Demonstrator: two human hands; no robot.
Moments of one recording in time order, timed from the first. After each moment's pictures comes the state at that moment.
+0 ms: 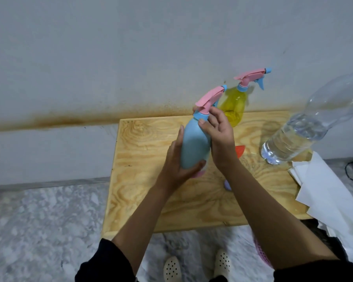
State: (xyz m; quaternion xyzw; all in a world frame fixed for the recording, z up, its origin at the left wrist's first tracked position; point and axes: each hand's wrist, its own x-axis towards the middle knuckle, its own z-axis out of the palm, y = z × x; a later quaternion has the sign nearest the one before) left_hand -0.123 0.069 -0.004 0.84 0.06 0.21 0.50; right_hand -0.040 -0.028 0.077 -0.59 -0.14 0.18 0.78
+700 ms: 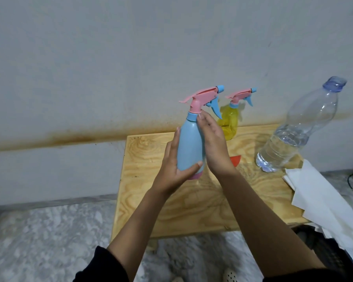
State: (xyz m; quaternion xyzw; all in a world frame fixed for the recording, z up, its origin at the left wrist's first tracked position) left_hand -0.149 0.068 0.056 0.83 0.06 0.20 0.52; right_hand -0.075 -0.025 0.132 -0.59 -0.19 0.14 0.77
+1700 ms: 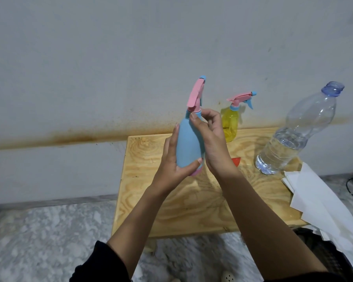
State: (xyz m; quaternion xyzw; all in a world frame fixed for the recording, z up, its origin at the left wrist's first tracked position) left_hand -0.152 0.068 0.074 0.82 0.07 0.23 0.52; right_hand -0.084 -0.022 0.148 -0.56 -0.15 0.15 0.80
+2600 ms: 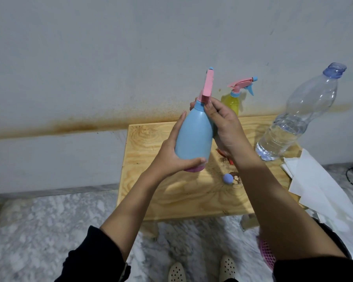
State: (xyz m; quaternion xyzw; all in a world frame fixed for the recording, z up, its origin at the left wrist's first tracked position) left_hand -0.163 0.070 0.082 0.82 0.03 0.15 0.55; right_hand -0.077 -0.050 0.147 -0.57 -0.23 0.19 0.77
